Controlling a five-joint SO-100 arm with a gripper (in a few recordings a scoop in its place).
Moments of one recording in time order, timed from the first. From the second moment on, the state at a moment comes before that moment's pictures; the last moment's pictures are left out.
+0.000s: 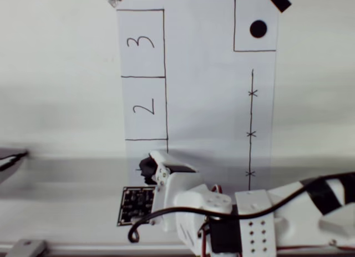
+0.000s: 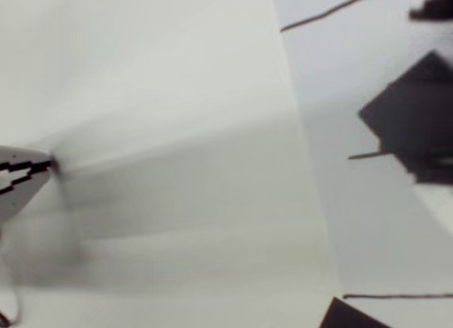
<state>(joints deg) -4.0 37.5 35.5 56.6 17.4</state>
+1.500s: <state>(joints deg) -5.3 75.7 66.3 64.0 12.5</state>
